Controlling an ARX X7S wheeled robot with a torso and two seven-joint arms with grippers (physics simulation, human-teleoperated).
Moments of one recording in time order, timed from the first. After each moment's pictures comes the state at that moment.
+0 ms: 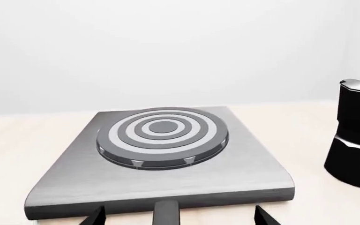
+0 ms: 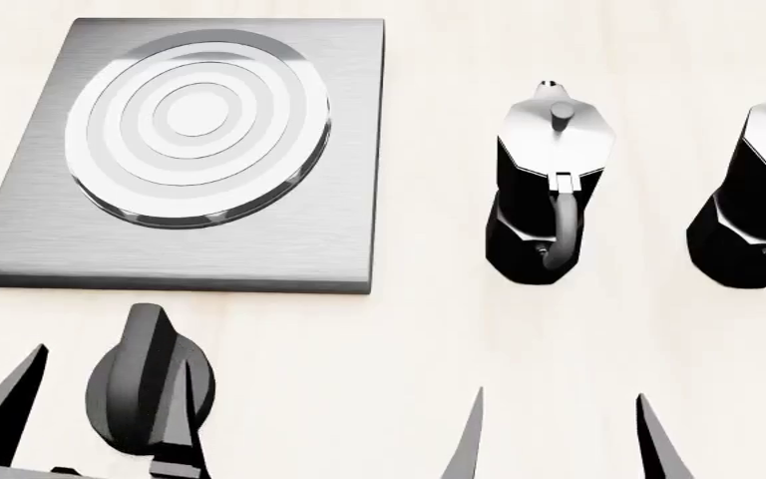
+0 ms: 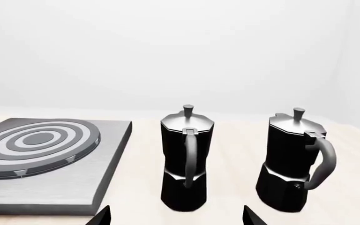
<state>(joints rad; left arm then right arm) -0.10 -0.31 0.42 0.40 -0.19 -0.13 -0.42 -0.09 0.39 -0.28 -0.79 0.22 0.33 0.52</state>
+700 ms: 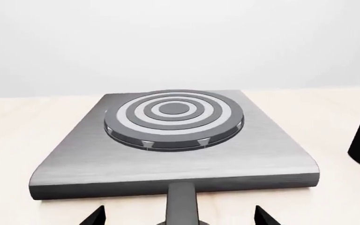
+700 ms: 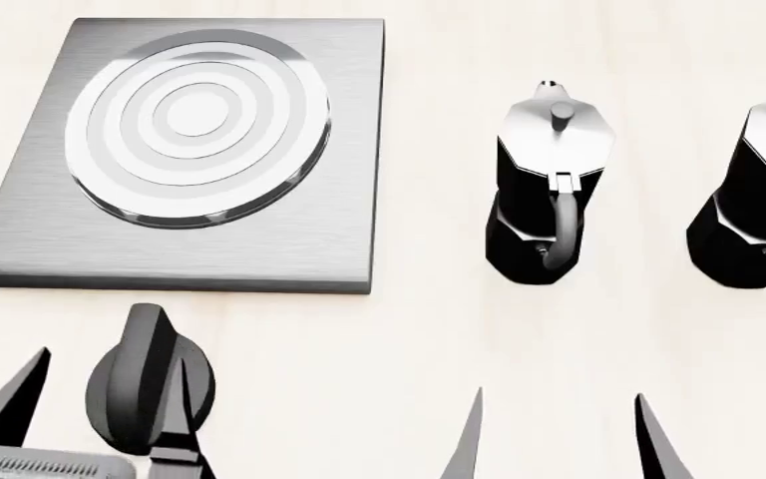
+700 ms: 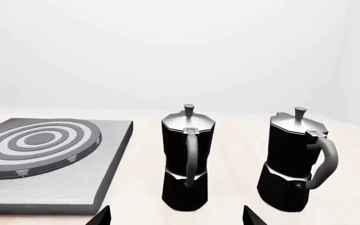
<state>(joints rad) -0.14 -0.30 0.40 0.28 -0.22 -0.09 -0.41 -0.08 0.40 -0.28 -0.79 0.23 0.32 0.52</state>
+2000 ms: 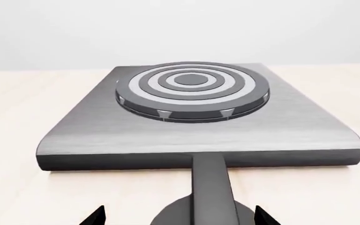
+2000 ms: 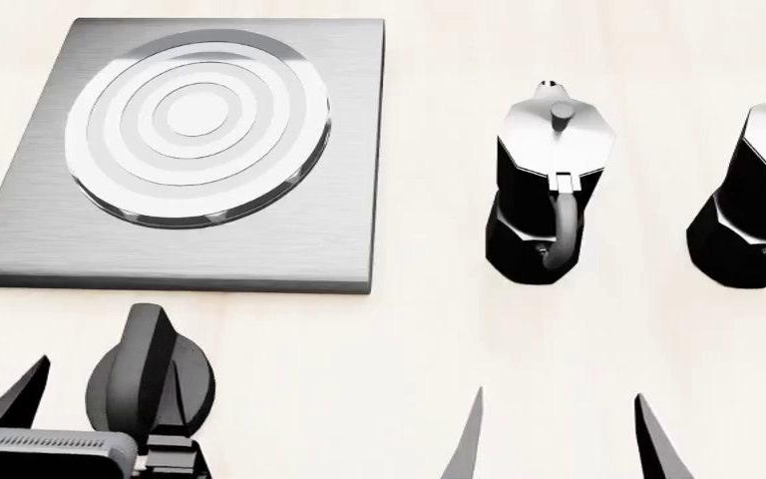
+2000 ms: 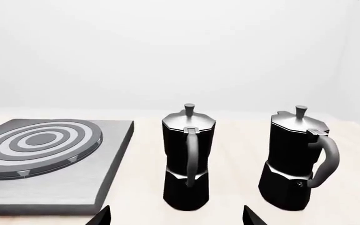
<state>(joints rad) -0.19 -0.29 0.39 0.13 -0.27 -0.07 -0.41 -0.08 0.42 -0.29 -0.78 0.26 0.31 0.53</state>
